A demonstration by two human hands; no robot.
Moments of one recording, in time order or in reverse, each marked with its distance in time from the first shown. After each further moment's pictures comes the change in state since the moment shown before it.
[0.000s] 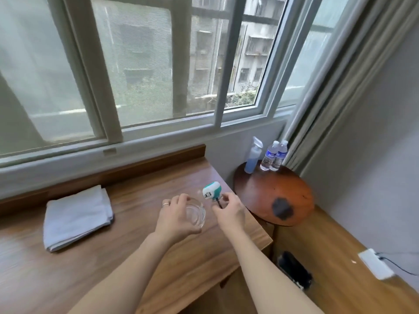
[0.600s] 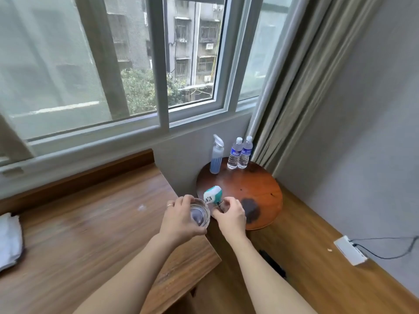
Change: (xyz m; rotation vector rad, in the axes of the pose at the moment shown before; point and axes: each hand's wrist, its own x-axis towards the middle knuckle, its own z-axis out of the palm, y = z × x) left_hand 0.098 0.162 0.113 -0.003 -0.071 0.094; right_hand 0.115 0.129 -0.116 0.000 0.067 0.104
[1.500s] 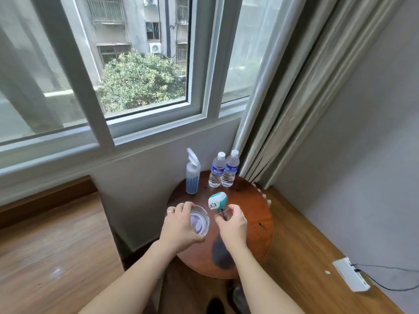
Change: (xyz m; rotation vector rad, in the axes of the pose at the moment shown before) left_hand 0.218 0.068 0.111 0.039 -0.092 -0.051; right_hand 0.233 0.086 -0.025 0.034 0.012 0.146
